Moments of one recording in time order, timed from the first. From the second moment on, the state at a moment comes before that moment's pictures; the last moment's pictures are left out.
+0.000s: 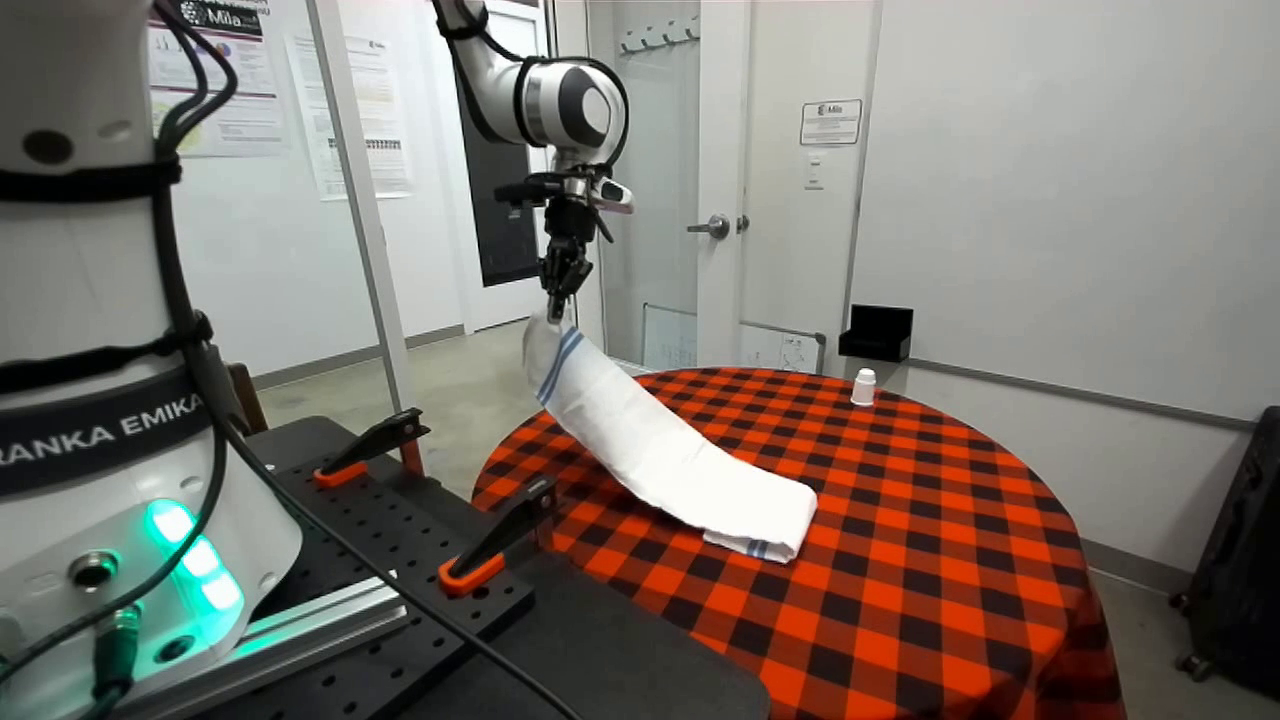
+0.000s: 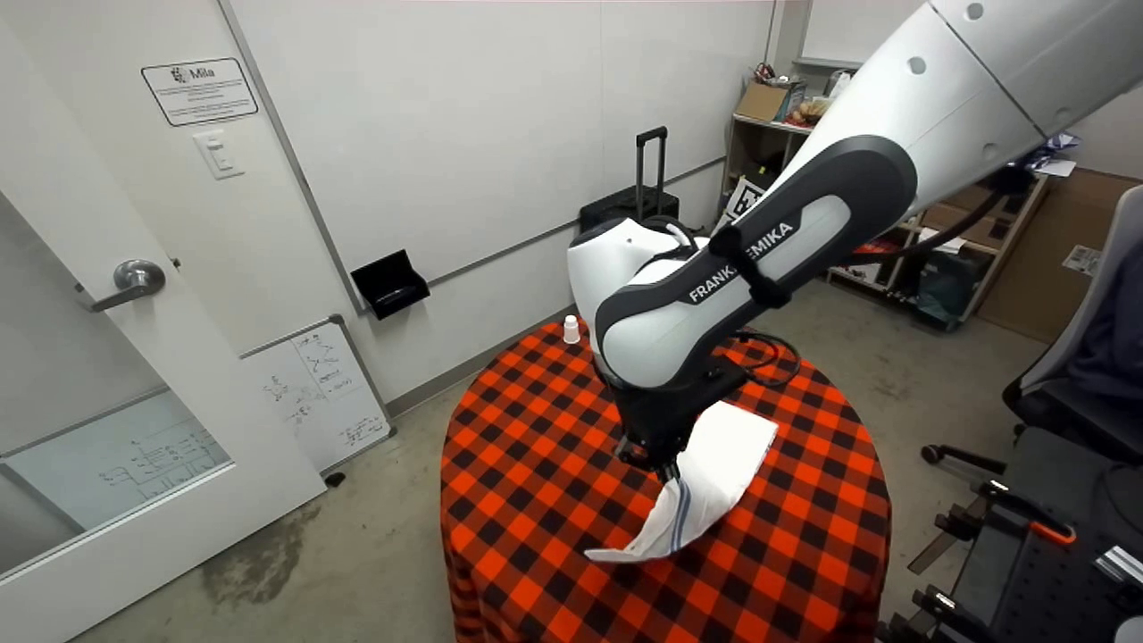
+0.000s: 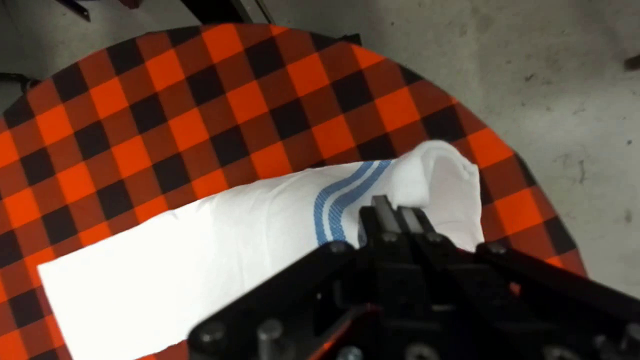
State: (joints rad) arm 0.23 0.57 0.10 -1.89 0.04 2.12 0.51
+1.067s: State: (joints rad) arm 0.28 0.72 0.24 -1.77 0.19 2.02 0.30
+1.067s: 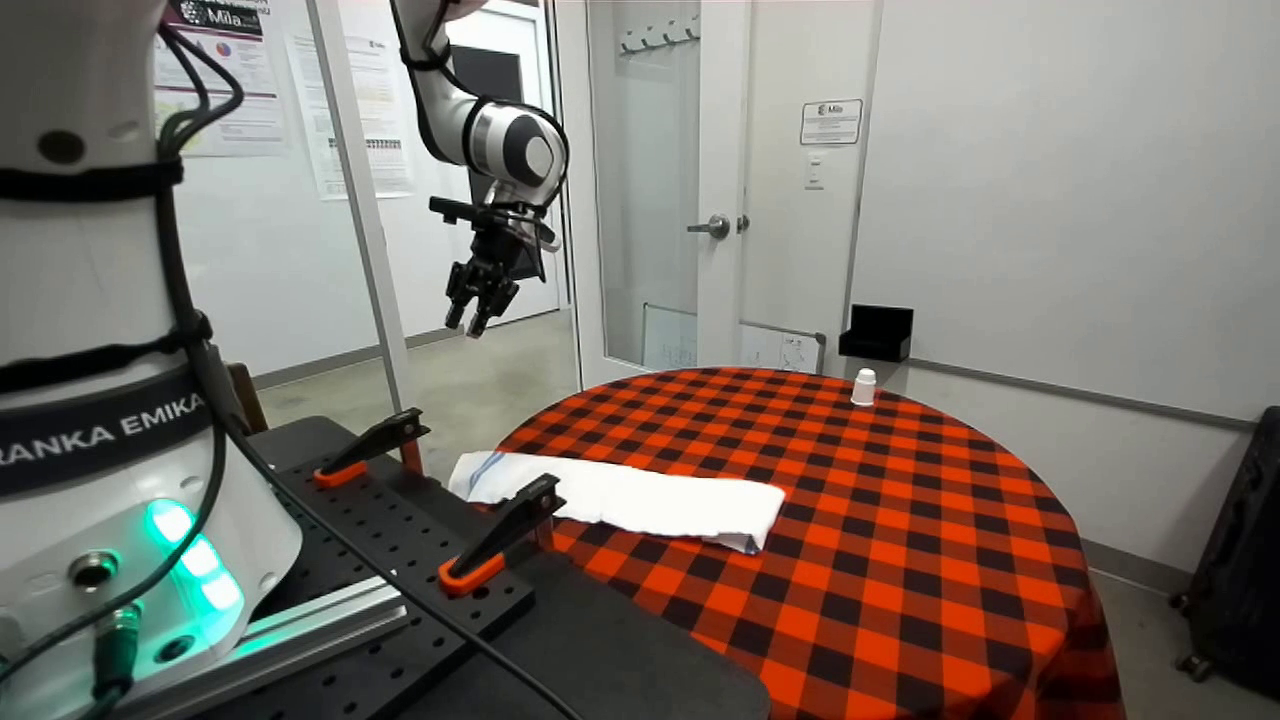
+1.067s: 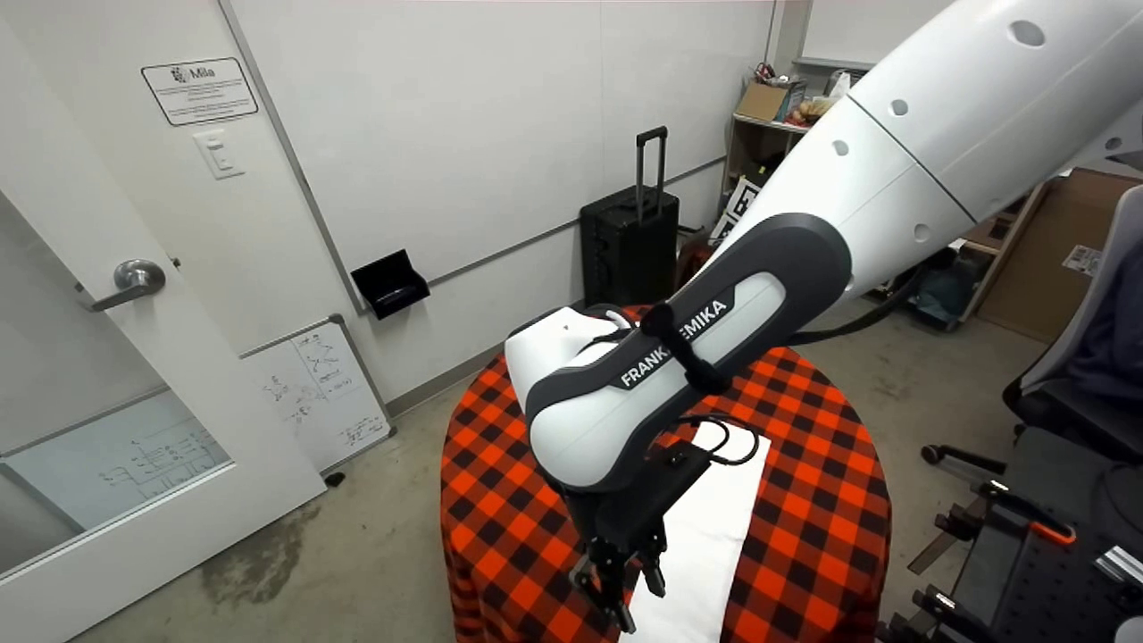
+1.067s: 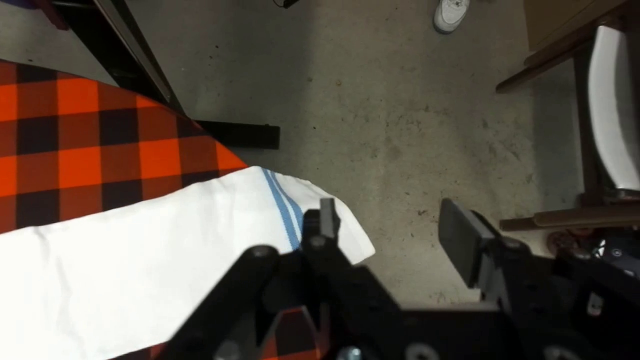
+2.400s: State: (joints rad) arm 0.07 0.71 0.03 -1.78 0.16 1.98 0.17
